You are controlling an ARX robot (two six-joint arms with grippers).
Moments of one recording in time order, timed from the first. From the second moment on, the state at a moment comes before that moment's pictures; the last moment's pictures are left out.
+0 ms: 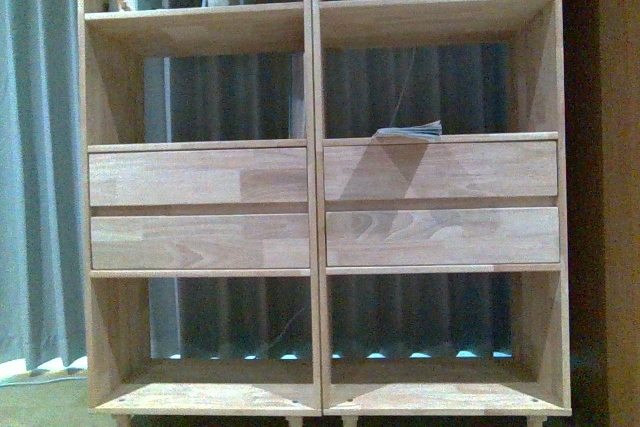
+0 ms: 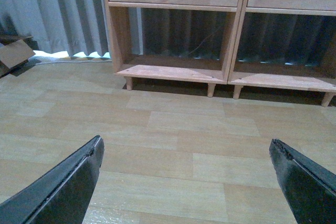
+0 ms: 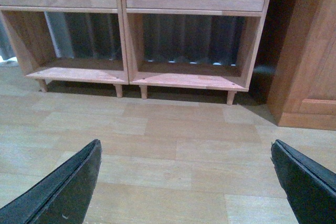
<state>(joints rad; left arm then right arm) 0.00 0.00 0.01 0.00 0.00 -0.01 0.00 0.00 0.01 0.00 0.00 -0.01</state>
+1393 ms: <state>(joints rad) 0.00 0.00 0.01 0.00 0.00 -0.01 0.00 0.00 0.01 0.00 0.00 -0.01</state>
